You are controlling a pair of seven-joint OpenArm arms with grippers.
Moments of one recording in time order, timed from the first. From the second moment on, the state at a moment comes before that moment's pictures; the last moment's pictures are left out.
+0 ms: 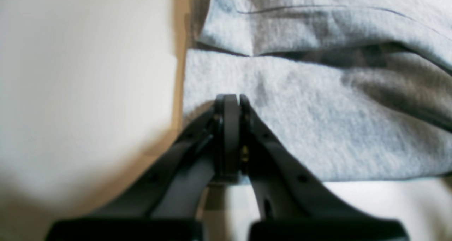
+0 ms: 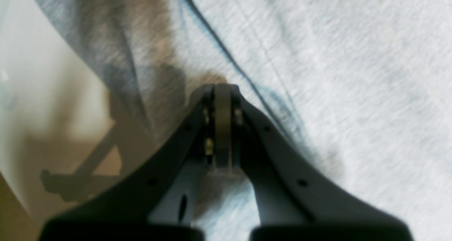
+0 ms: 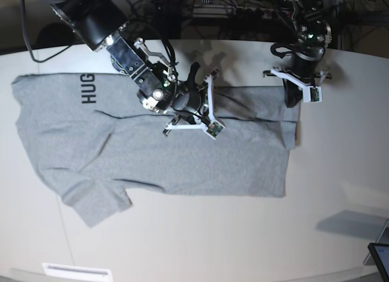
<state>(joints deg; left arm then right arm) 22.7 -4.0 -26.0 92.1 -6.4 -23.0 13.7 7.0 2.7 -40.2 87.1 8.2 11.5 -51.1</state>
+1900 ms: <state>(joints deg) 24.1 -7.0 -25.9 89.9 -7.5 -23.5 11.2 15.6 3.2 -40.1 95.7 8.1 15.6 -58.9</state>
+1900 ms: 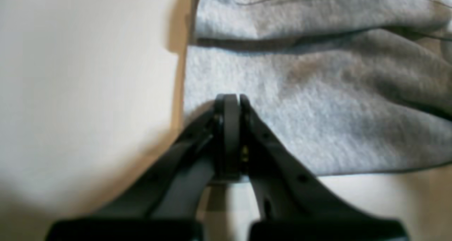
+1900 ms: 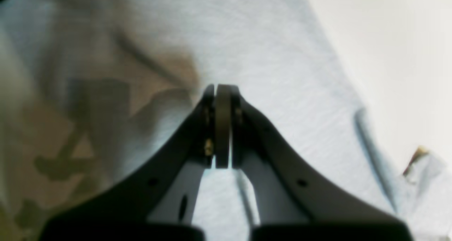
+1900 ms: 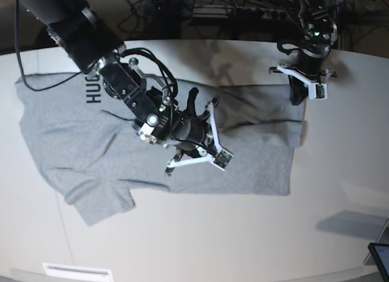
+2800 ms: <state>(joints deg) 24.0 -6.9 -26.0 90.0 -7.2 -23.4 11.4 10.2 -2.1 -34.3 79.1 8.2 15.7 -48.9</state>
